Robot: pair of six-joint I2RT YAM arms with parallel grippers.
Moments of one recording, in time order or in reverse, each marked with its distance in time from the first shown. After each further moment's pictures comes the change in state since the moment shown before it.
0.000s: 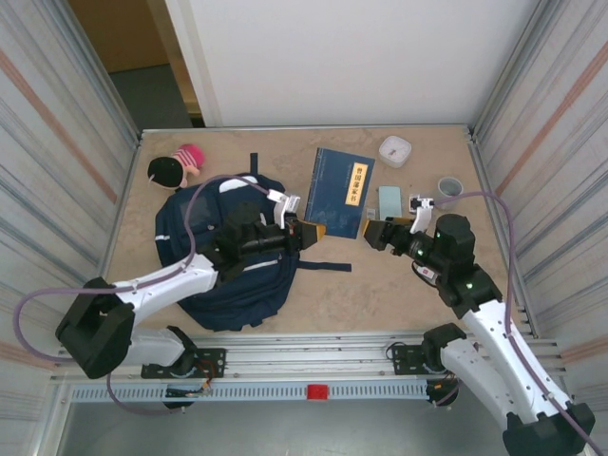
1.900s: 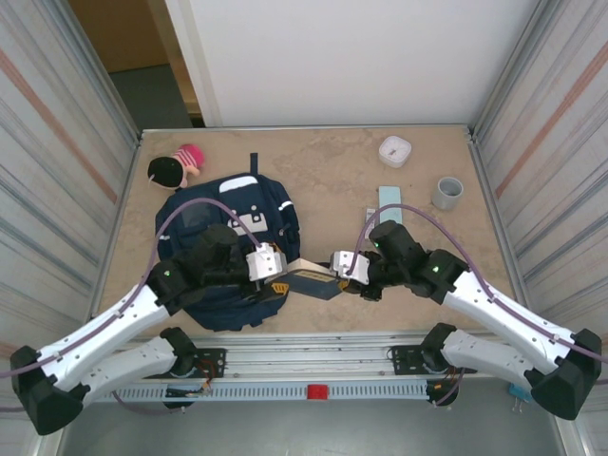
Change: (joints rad) left arm -0.068 -0.420 0.036 -0.946 -0.190 1.103; right arm 0.473 0.271 0.195 -0.500 0.067 -1.146
